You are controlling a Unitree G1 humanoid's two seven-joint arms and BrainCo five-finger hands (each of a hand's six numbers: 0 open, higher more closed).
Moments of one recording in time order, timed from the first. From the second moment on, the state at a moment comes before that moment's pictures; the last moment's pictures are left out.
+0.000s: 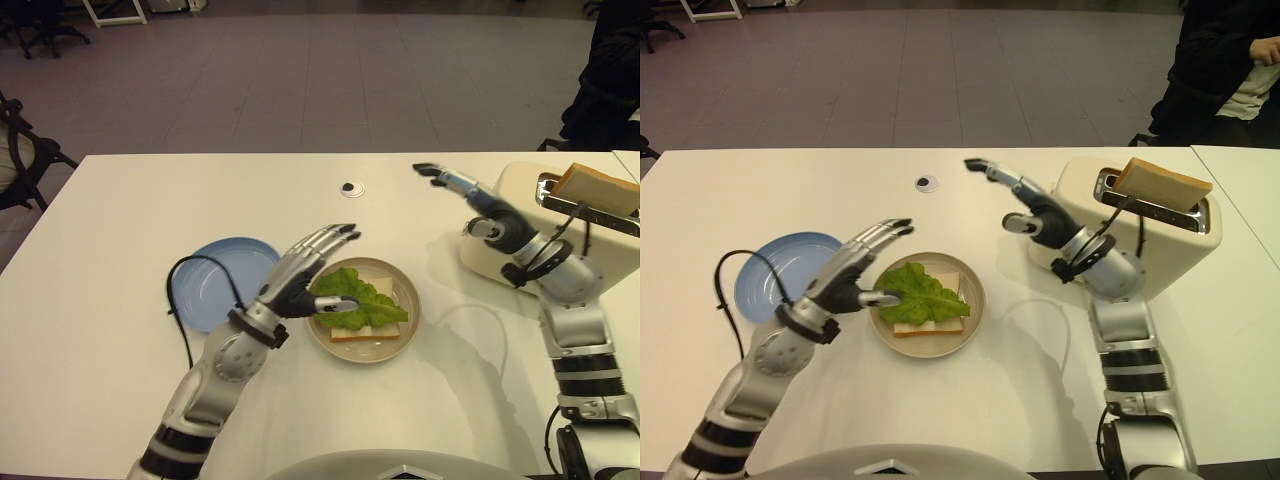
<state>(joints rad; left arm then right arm) 0.14 0.41 -0.18 -0.40 0.30 -0.27 -0.10 -0.33 -0.52 -0.03 0.00 -0.01 -0.44 0.53</state>
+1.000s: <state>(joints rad) 0.36 0.26 -0.04 -0.39 -0.08 -0.39 -0.20 -0.78 -1.00 -0.04 1.06 -0.21 -0.71 0.43</state>
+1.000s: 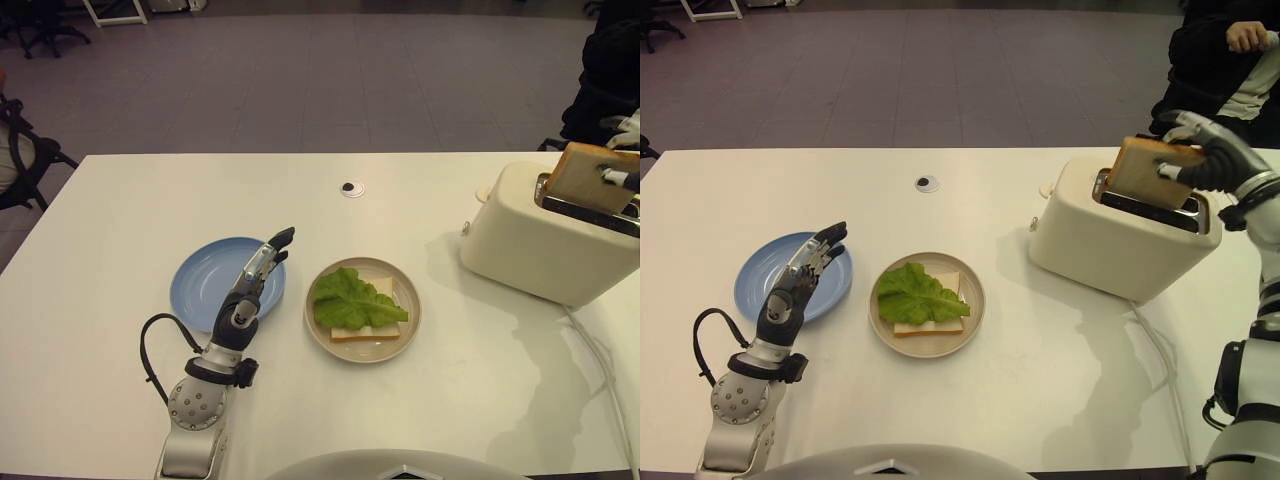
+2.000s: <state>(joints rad) 0.33 0.26 -0.05 -0.38 0.42 -0.64 -0.14 -0.47 -0.46 0.35 0.14 0.15 0.27 0.79</state>
